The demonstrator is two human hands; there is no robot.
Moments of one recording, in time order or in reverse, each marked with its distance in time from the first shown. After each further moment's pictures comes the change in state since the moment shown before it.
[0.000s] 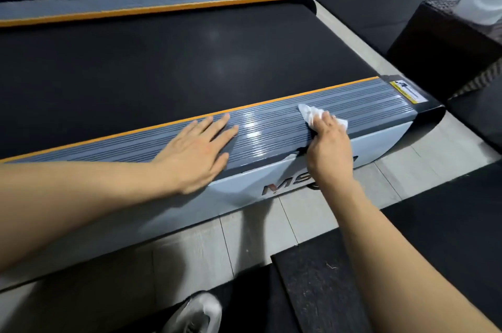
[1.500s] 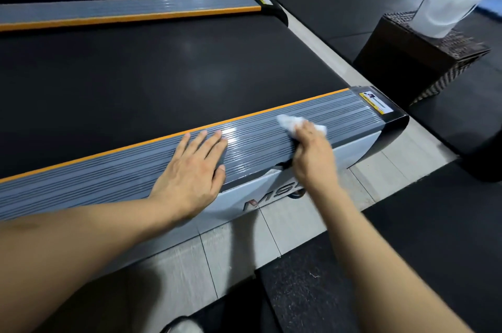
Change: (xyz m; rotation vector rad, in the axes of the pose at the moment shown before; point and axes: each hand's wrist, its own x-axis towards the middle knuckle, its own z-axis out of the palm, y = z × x) left_hand 0.023 0.028 0.020 -0.113 0.205 -0.027; right_hand 0.013 0.004 -0.013 0.160 -0.043 -0.078
